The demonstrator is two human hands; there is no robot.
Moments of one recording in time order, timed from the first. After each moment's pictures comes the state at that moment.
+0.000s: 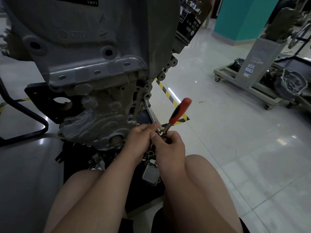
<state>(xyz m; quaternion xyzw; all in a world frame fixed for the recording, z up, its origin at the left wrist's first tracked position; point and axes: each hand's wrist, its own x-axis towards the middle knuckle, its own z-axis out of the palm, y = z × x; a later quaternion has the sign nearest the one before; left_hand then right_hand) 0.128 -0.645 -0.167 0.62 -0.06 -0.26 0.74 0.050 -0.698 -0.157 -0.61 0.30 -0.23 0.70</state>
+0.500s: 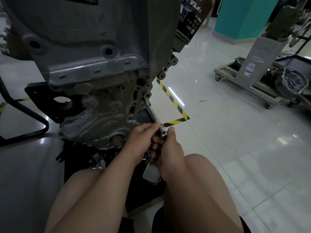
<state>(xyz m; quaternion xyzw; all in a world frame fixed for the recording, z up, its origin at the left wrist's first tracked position) 0.126 -0.641 -0.167 0.63 -0.09 -0.29 0.72 0.057 -0.702 -0.148 -0.45 0.39 -0.08 0.80</state>
